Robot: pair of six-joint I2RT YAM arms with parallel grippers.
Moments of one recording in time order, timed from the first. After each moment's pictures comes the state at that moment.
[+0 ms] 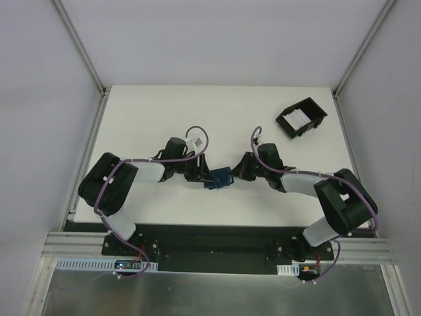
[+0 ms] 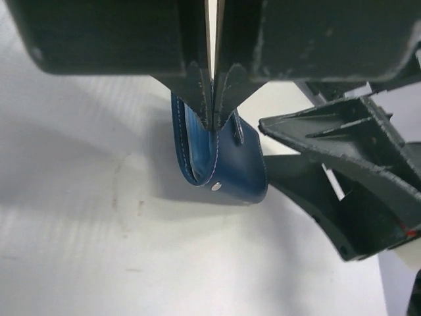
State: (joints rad) left arm -0.50 1.70 0.70 0.23 0.64 -0.65; right arm 0.54 1.55 0.59 0.30 -0.36 0.85
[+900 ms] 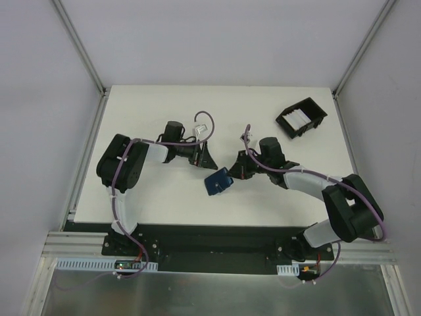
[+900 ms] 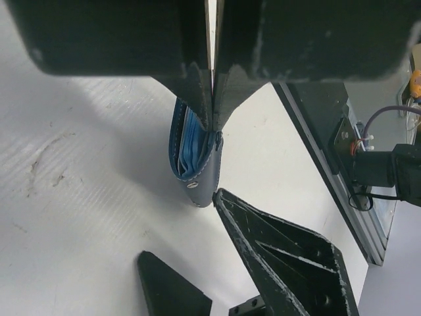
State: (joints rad) left arm -0.37 1.95 0.95 0.30 1.07 -0.36; right arm 0.53 1.47 0.65 0.20 -0.63 0.44
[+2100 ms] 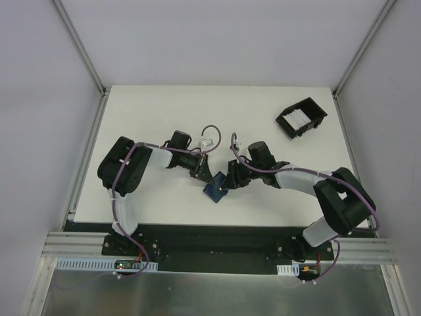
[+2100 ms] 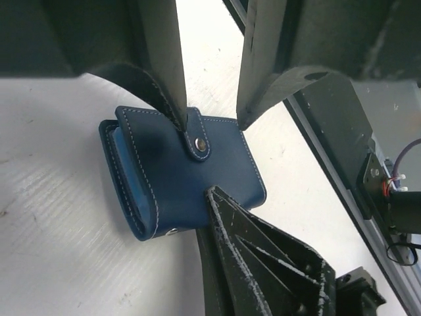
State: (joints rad) left arm -0.44 1.94 0.91 0.09 1.10 -0.28; right arm 0.61 1.54 0.69 0.06 -0.61 0.35
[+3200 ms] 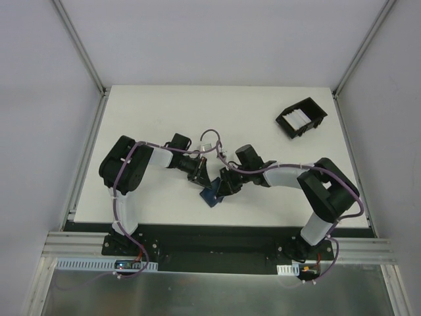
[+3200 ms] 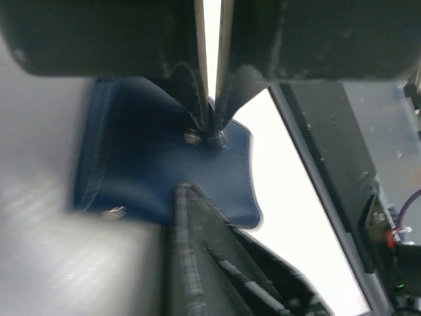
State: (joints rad) left arm -0.44 1.97 0.93 -0.04 1.06 -0.27; right arm 0.69 1.69 0.77 0.02 -0.70 0.26
